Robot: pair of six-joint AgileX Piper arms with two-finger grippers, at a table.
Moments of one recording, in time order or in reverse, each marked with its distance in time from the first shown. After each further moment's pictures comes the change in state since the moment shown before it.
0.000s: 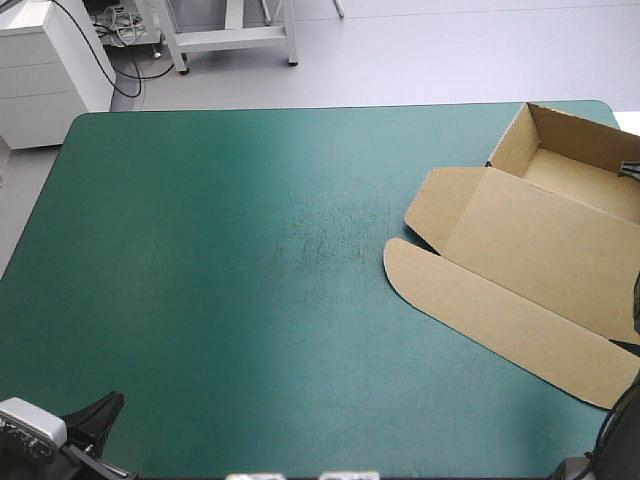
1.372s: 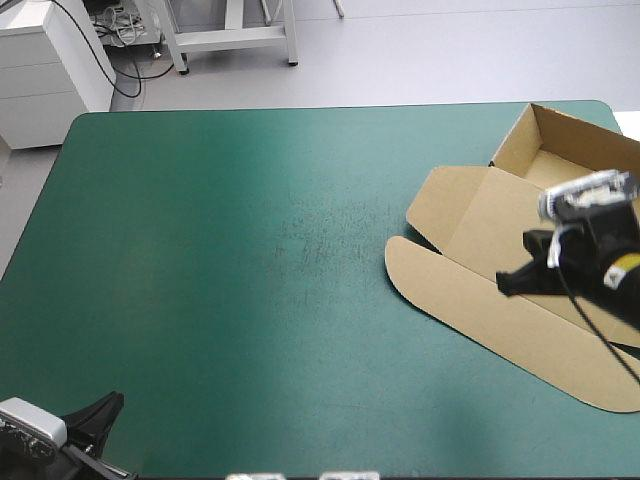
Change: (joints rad) left arm 0.000 0.000 0.000 0.000 0.001 0.000; right arm 0.614 -1.364 1.019 0.278 -0.241 -0.202
